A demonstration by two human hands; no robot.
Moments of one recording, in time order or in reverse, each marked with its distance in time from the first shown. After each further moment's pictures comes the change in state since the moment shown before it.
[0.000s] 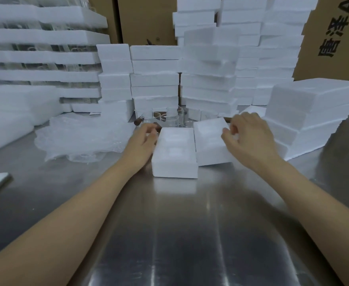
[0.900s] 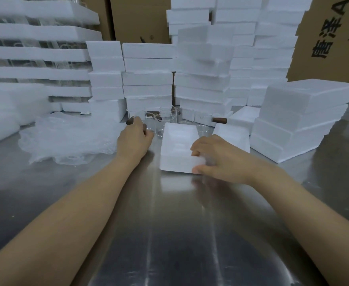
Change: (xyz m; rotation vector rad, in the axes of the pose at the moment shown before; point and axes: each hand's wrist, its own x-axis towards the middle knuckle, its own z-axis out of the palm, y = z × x) left_hand 0.037 -0.008 0.020 0.522 0.230 0.010; right_hand -0.011 -0.012 0.005 0.209 -0.628 -0.315
